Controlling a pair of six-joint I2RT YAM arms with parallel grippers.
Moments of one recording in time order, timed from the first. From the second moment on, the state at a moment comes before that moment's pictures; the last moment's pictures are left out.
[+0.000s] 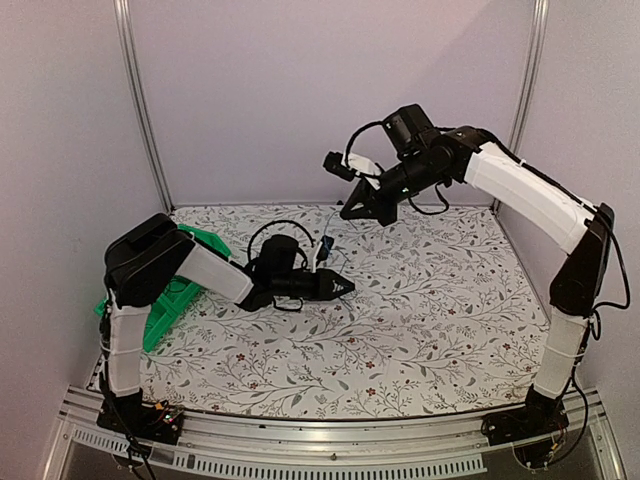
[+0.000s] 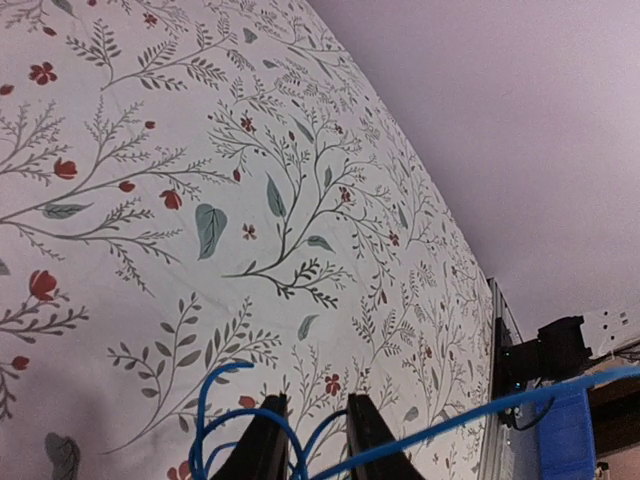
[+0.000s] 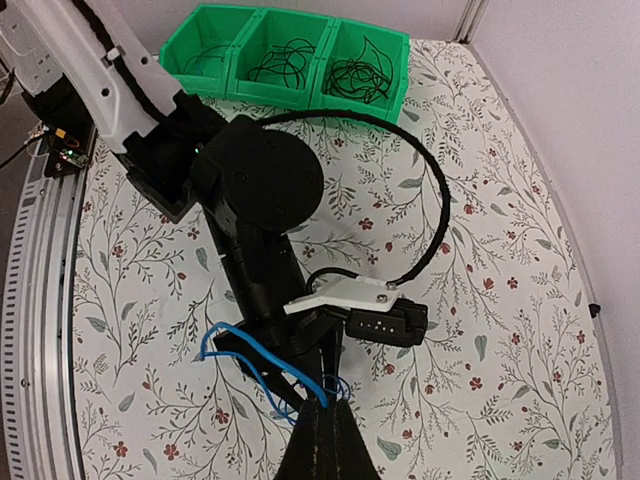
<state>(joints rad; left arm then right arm) -0.76 2.13 1.09 0.64 0.51 -0.67 0.71 1.89 1.97 -0.92 -0.46 -0.58</state>
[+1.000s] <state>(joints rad) -0.73 2.03 0.94 0.74 0.64 -0.69 0.26 1.52 1.64 -0.60 -0.20 -0.46</state>
